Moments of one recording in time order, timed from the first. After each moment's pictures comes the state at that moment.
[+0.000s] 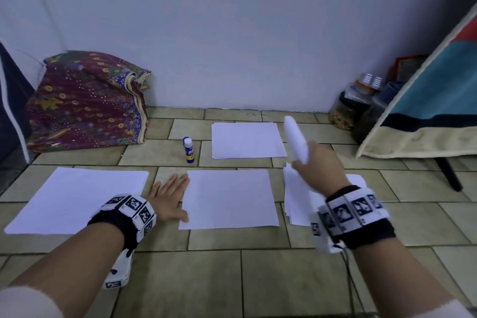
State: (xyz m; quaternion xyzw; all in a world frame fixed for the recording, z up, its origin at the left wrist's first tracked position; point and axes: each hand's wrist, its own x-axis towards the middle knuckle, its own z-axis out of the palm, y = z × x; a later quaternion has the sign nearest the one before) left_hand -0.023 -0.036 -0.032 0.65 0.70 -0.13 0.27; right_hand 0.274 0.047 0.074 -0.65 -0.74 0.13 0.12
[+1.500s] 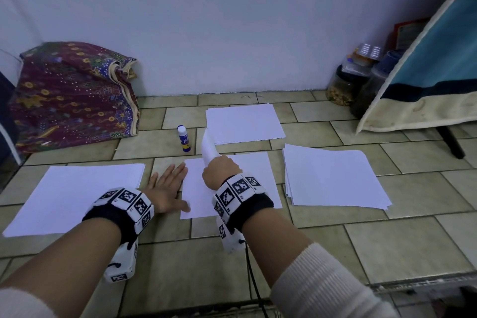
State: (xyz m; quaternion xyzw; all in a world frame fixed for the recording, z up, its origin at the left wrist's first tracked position) left_hand -0.025 -0.035 -0.037 0.65 0.70 -0.12 0.27; right_hand 0.110 0.023 -0.001 -0.65 -0.68 0.34 -0.01
